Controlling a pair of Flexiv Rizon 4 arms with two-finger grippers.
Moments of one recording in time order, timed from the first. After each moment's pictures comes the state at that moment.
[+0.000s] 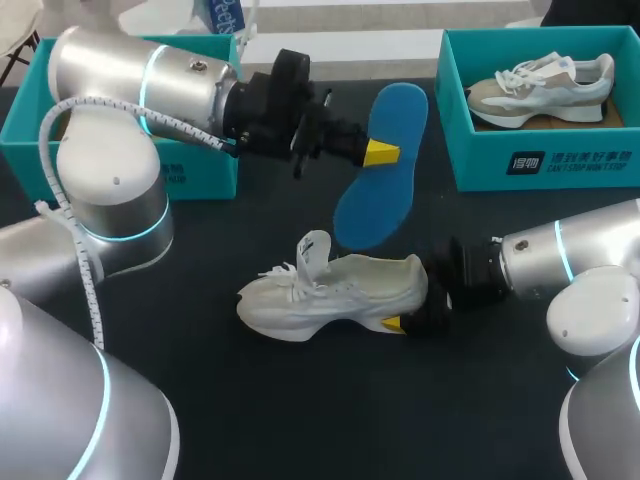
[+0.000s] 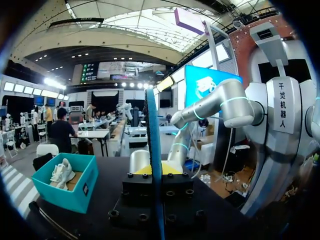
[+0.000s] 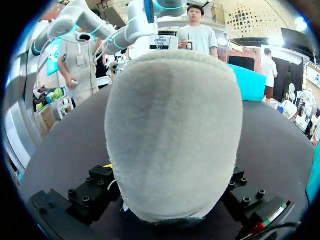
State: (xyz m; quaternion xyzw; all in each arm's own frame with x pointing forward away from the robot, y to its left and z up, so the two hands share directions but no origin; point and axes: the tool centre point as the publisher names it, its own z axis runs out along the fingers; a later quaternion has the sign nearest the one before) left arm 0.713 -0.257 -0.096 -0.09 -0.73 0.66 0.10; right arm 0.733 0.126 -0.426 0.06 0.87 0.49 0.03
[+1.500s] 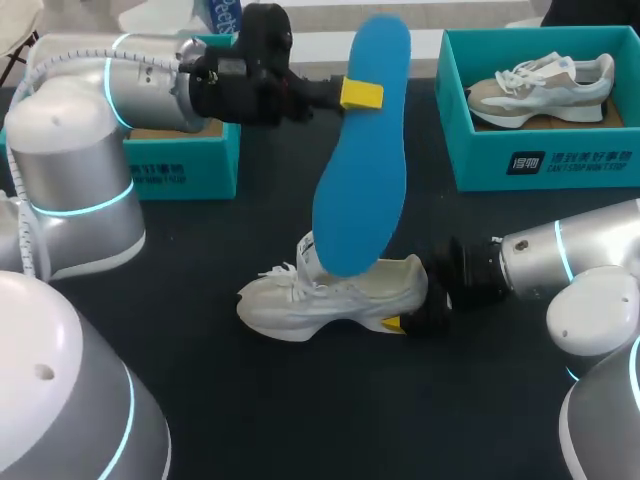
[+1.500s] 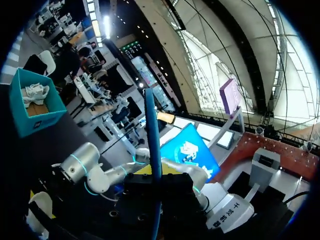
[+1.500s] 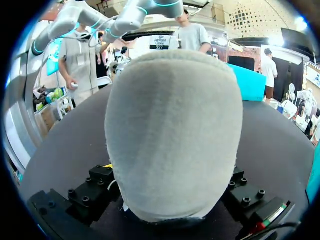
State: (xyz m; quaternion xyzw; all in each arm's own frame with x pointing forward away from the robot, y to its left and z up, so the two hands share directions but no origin) left arm 0.678 -0.229 0.009 0.19 -0.61 0.62 0.46; right arm 0.733 0.126 -0.427 0.06 0.87 0.49 0.03
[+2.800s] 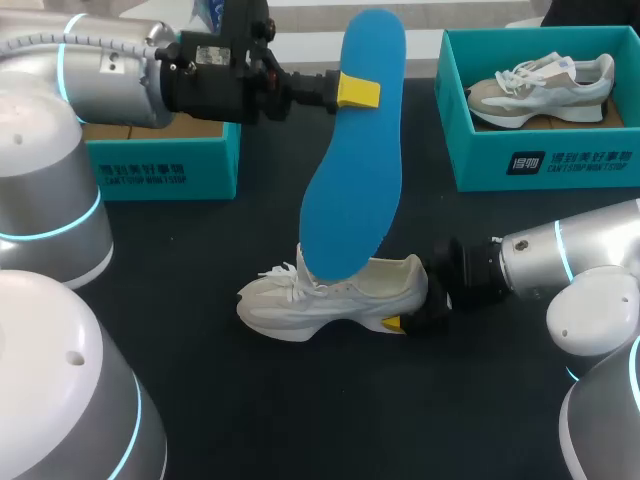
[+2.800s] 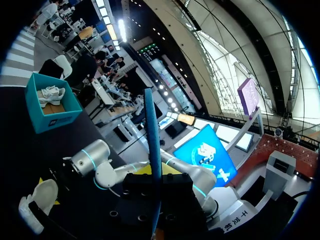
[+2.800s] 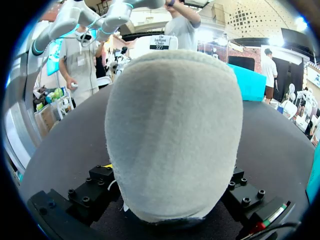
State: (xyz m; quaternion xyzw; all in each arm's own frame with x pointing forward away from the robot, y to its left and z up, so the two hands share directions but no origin) left arm 0.650 -0.221 0.028 0.26 -0.65 0.60 0.38; right arm 0.733 0.126 -0.427 0.06 0.87 0.49 0.03
